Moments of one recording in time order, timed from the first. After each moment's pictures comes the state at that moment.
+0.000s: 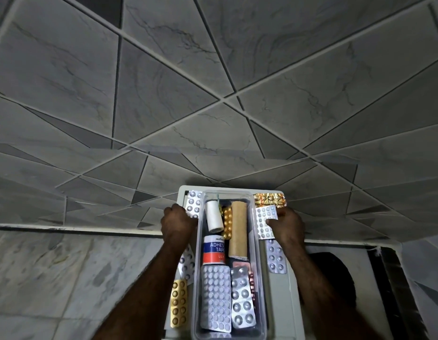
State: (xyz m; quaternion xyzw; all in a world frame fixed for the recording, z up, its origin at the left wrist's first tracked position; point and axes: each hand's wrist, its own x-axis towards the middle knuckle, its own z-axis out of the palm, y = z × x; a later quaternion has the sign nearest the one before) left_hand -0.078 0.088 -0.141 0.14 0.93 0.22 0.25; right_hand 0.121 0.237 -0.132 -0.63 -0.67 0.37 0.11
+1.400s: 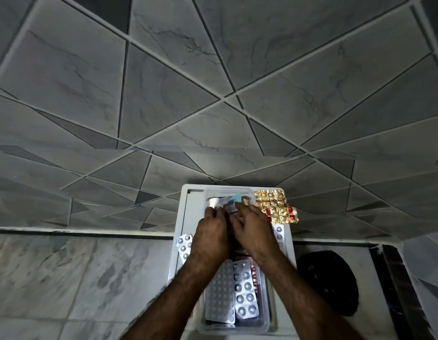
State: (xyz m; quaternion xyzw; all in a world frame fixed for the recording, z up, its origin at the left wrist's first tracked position) left_hand 0.005 0.081 -0.072 0.43 0.86 0.15 0.21; right_hand 0.085 0.163 -0.081 -0.42 -0.84 0.34 0.06
